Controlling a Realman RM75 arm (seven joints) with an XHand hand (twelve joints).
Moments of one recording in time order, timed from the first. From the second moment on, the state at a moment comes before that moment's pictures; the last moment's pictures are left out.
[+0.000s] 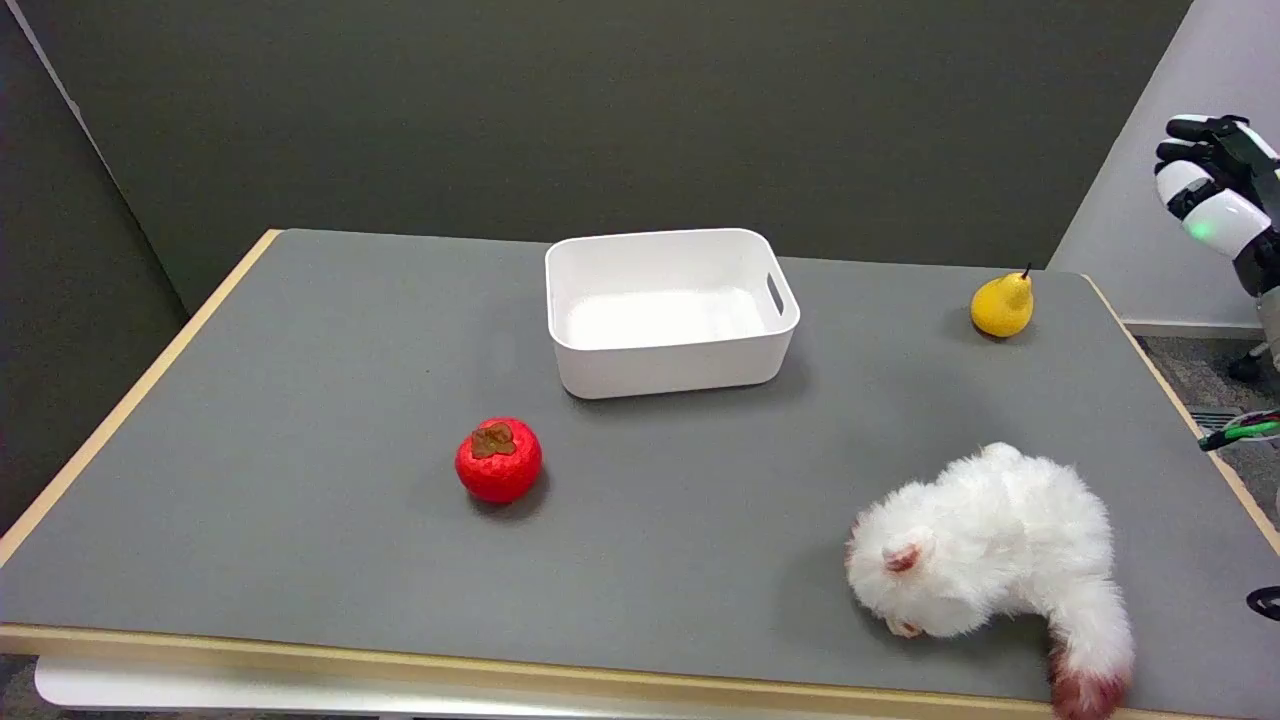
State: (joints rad) arm -0.13 -0.63 -1.41 0.87 0.80 0.75 1.39
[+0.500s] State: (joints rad) arm -0.38 -0.68 -1.32 1.15 0.74 0.81 1.24
